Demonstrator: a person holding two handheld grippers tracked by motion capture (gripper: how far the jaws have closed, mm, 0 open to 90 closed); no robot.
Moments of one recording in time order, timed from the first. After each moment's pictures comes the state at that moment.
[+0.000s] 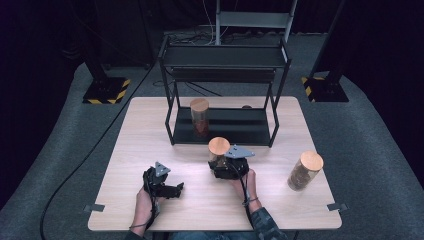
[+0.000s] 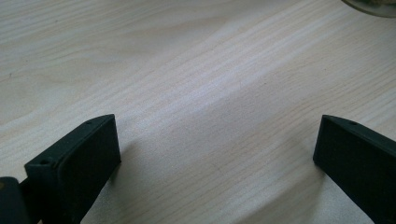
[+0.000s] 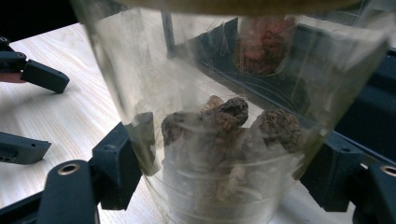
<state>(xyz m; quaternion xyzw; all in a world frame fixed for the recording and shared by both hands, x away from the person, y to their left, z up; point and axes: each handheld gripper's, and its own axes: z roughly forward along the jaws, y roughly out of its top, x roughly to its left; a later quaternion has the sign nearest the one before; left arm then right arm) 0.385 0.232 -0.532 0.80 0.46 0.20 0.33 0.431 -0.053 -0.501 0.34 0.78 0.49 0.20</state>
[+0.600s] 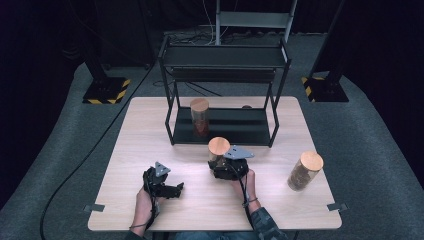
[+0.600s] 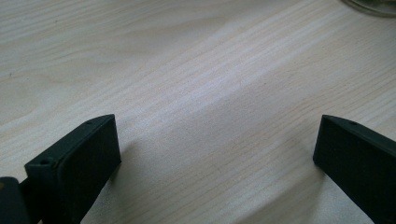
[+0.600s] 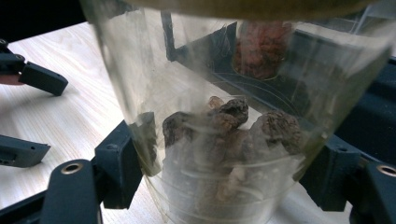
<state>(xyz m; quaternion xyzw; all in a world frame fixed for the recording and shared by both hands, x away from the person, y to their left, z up) 0.385 0.232 -0.532 0.80 0.46 0.20 0.33 0.427 -0.052 -0.499 0.34 0.77 0.49 0.21</state>
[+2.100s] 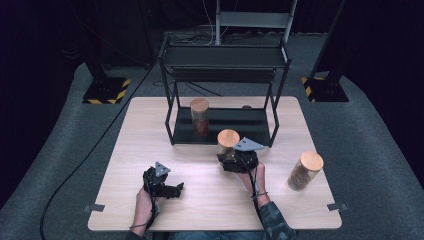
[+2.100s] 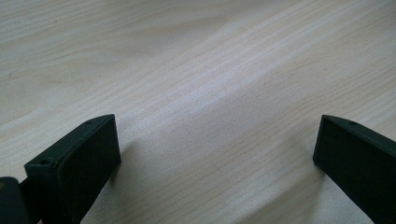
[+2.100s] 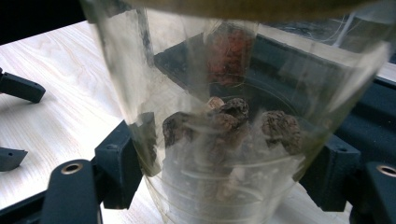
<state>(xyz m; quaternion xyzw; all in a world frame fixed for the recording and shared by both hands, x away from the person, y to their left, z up) 0.385 0.232 -0.532 0.80 0.46 0.20 0.33 0.438 -0.077 -0.472 0.35 0.77 0.48 0.22</state>
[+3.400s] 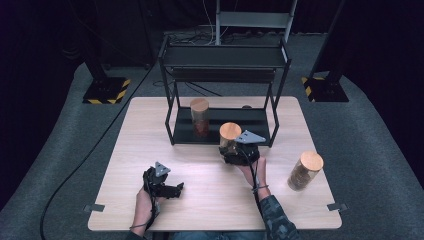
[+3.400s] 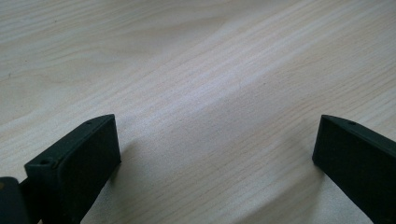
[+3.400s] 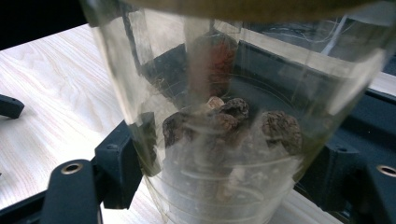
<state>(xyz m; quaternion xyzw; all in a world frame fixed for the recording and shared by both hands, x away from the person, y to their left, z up) 0.385 0.232 -0.532 0.80 0.46 0.20 0.33 0.456 -0.081 -0.463 0.36 0.77 0.47 0.23</state>
